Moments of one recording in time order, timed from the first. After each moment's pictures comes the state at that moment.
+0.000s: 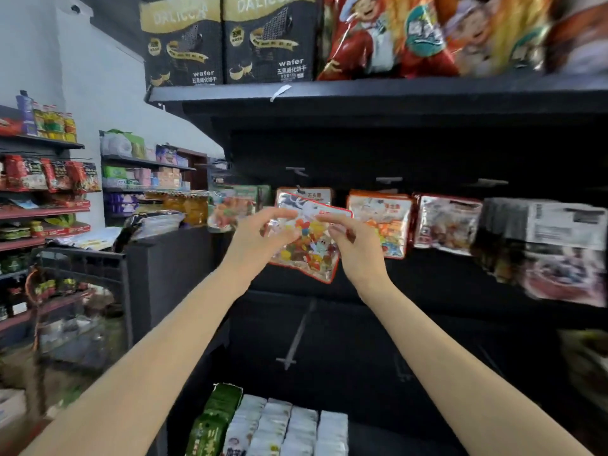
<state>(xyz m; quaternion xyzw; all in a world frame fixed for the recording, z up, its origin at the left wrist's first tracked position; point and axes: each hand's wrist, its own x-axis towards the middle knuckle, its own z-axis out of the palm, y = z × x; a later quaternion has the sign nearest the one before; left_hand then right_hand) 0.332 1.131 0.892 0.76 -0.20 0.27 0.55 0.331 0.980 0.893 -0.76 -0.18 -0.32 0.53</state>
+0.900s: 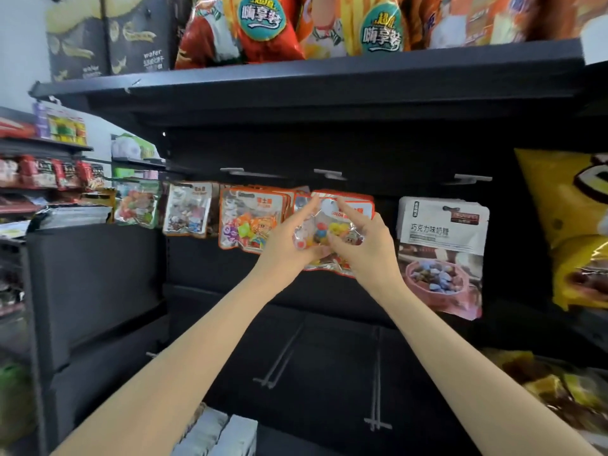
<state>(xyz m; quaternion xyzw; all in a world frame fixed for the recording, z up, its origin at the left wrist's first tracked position) 0.350 0.848 0.881 0.78 -0.24 0.29 0.49 0.358 0.708 0.883 -0.77 -0.23 -0.34 0.48</state>
